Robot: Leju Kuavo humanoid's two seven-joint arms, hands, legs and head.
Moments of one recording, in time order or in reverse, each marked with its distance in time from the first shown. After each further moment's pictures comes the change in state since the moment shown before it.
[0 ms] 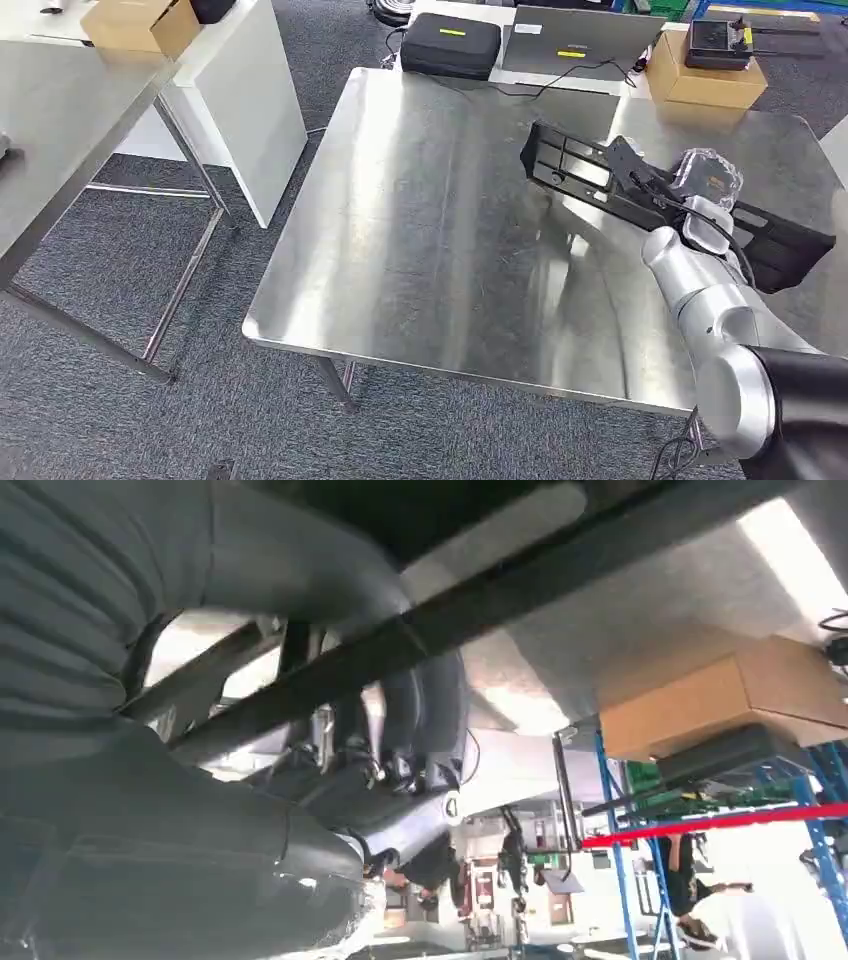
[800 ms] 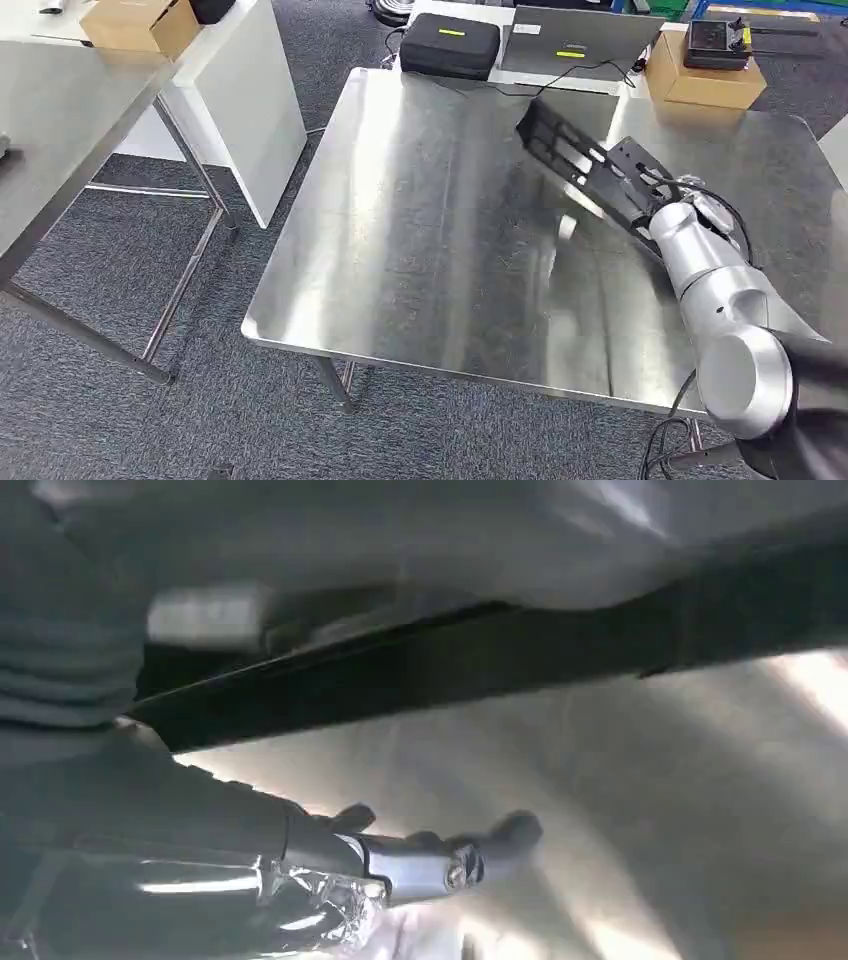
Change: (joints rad) left arm 0.015 0.000 0.000 0.000 0.020 0.000 -0.002; right arm -0.076 0.019 -0.161 0.009 -0.181 0.428 0.212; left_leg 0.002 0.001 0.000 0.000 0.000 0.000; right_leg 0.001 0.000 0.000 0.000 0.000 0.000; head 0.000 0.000
